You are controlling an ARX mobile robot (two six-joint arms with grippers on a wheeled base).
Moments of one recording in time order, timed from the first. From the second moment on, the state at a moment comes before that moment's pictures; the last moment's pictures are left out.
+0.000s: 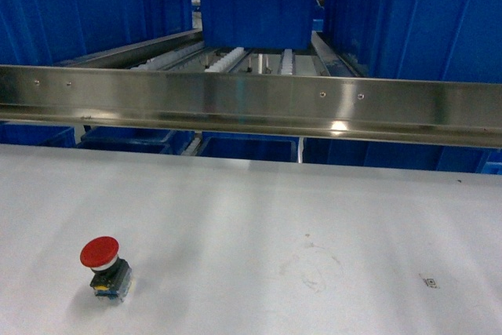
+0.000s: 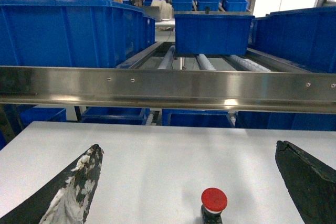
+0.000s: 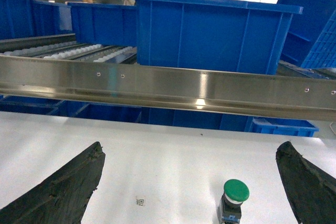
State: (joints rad) left arm 0.00 0.01 0.01 0.00 0.00 -0.01; right arm 0.00 0.00 0.01 0.00 0.00 0.00
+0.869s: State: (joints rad) left arm 0.01 0.01 0.01 0.00 0.02 -0.01; right arm 0.00 0.00 0.01 0.02 0.02 -0.01
